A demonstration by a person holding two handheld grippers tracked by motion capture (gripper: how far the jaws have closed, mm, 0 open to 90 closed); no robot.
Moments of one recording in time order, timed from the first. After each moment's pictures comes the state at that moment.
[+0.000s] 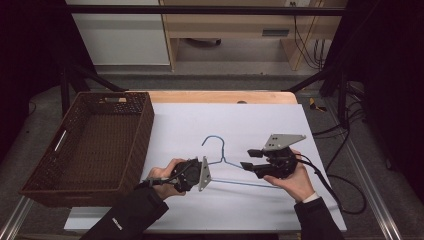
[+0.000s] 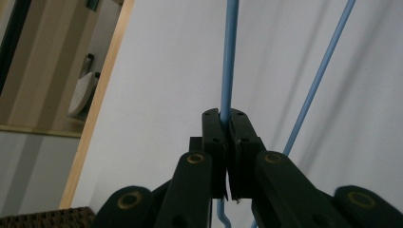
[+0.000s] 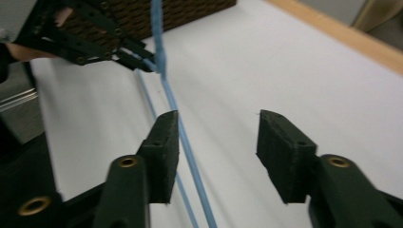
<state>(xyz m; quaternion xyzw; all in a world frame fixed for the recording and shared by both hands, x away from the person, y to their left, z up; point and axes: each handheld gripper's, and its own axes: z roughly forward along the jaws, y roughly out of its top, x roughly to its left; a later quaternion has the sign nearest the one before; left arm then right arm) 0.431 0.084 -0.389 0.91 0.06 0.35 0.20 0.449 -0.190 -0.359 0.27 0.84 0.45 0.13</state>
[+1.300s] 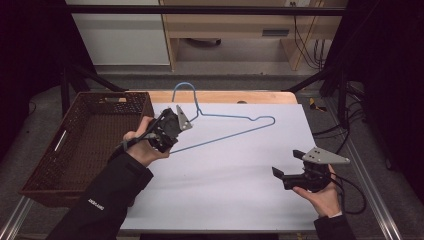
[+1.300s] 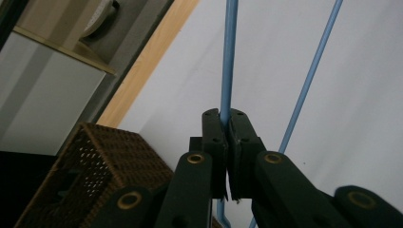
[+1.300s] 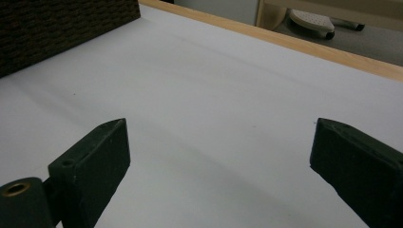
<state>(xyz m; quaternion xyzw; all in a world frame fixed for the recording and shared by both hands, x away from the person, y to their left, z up) 0.470 0.124 -0.265 0.90 0.24 0.32 0.17 0.420 -0.265 -0.391 0.39 0.76 0.47 0.23</state>
